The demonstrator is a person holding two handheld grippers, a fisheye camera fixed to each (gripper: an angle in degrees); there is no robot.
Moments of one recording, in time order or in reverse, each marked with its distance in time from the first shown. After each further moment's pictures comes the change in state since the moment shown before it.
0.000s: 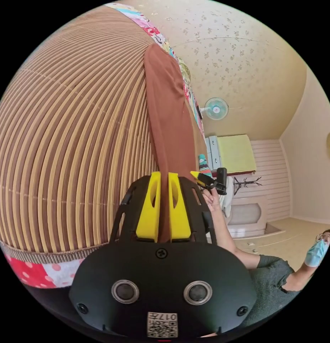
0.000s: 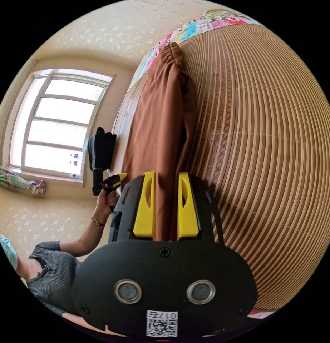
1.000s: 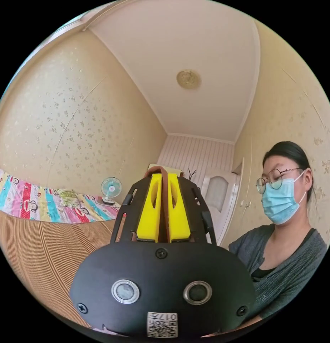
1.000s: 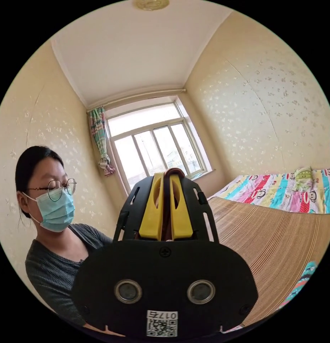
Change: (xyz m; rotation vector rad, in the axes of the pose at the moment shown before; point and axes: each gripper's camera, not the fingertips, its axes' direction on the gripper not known) left arm 0.483 0.123 -0.254 0.486 0.357 1.031; right arm -0.387 0.190 -0.401 0.670 -0.305 -0.822
